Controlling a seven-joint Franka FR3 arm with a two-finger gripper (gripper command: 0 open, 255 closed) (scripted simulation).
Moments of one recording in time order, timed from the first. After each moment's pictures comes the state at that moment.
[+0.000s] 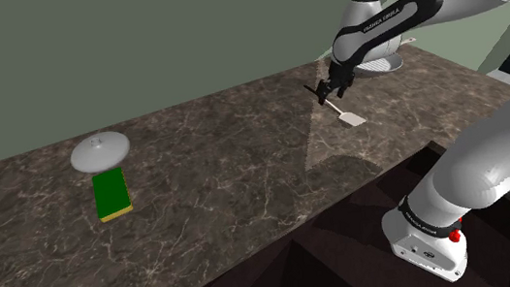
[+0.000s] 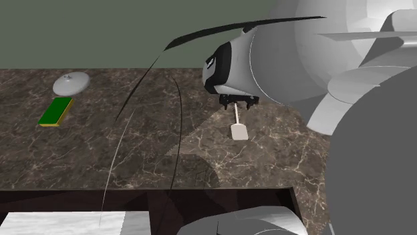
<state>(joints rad) -0.14 -0.18 -0.31 -2.54 -0.07 2.44 -0.08</state>
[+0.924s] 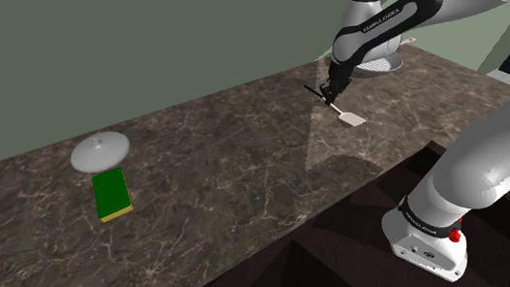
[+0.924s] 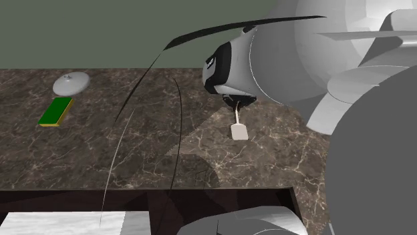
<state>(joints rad) -0.14 -0.18 -0.31 -2.54 -0.07 2.44 -0.08</state>
